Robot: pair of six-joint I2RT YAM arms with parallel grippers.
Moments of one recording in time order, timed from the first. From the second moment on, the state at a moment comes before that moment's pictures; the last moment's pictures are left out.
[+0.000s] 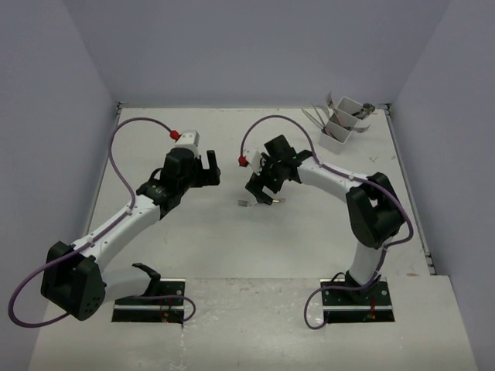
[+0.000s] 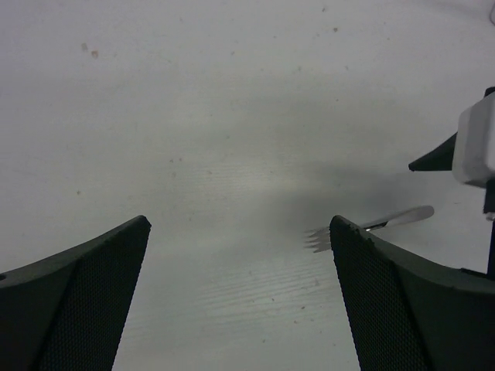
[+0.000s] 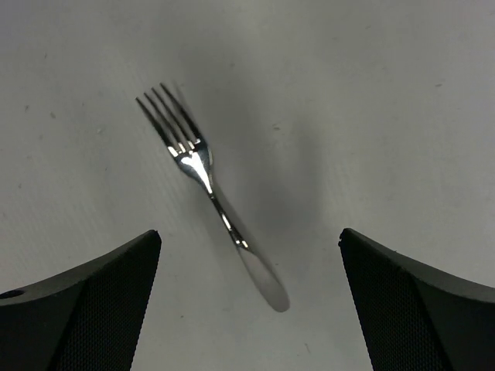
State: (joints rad) left arm -0.48 1.21 0.85 -0.18 -0.18 -0.40; right arm 0.58 1.80 1.29 -0.45 -0.31 -0.47
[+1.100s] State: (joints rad) left arm -0.45 1.15 0.79 -0.25 -0.31 -0.49; right arm 0.20 1.56 1.17 0.21 -0.13 -0.12
